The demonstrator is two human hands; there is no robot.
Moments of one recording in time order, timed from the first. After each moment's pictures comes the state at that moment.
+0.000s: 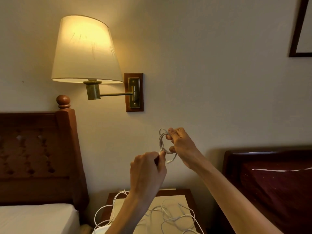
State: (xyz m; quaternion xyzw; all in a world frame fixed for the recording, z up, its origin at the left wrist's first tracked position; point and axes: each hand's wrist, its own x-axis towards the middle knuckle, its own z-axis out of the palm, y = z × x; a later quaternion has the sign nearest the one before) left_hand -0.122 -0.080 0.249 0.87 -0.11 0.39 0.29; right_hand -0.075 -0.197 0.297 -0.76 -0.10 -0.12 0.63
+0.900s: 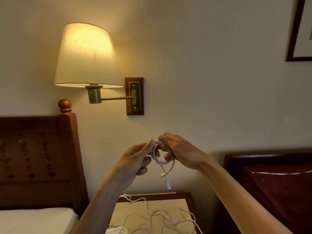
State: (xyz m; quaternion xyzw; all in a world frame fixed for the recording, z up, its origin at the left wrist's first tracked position) left_hand -0.114 -0.032 0.284 0.65 -0.20 -0.01 0.73; right_hand -0.082 -0.208 0.307 -0.79 -0.27 0.04 0.56
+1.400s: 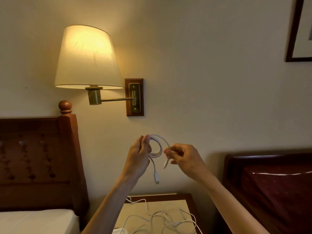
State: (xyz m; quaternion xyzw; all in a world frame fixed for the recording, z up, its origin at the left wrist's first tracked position) left_hand -0.088 -0.052 0.275 0.71 -0.15 0.18 0.67; right_hand -0.085 -0.221 0.266 -0.82 -0.20 -0.15 0.51
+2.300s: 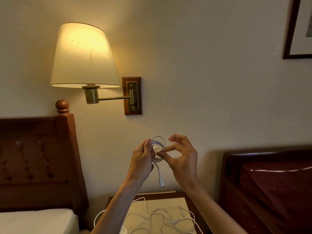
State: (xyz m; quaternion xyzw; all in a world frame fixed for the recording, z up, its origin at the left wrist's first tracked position) left_hand -0.093 -0.069 0.263 0.69 -0.12 0.15 0.70; right_hand -0.086 -0.200 0.243 -0.73 -0.21 -0.42 0.51
